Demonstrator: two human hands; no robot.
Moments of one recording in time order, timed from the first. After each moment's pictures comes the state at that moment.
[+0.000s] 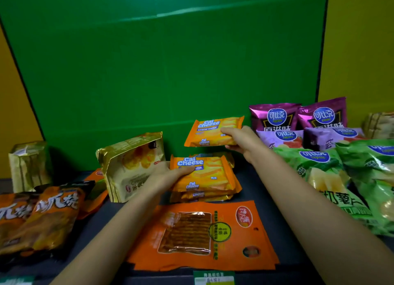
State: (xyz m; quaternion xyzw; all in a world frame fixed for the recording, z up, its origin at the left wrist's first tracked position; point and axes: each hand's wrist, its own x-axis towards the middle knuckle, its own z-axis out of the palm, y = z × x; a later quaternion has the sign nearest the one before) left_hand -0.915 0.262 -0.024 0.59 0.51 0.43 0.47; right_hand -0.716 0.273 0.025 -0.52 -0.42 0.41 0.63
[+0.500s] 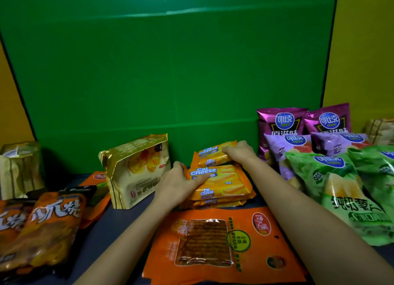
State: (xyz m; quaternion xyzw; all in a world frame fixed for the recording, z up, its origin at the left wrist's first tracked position) left_hand -0.918 0.265 -0.027 0.73 0.58 0.31 0.16; right_hand -0.729 0.320 -0.007 -0.76 -0.45 0.21 0.42
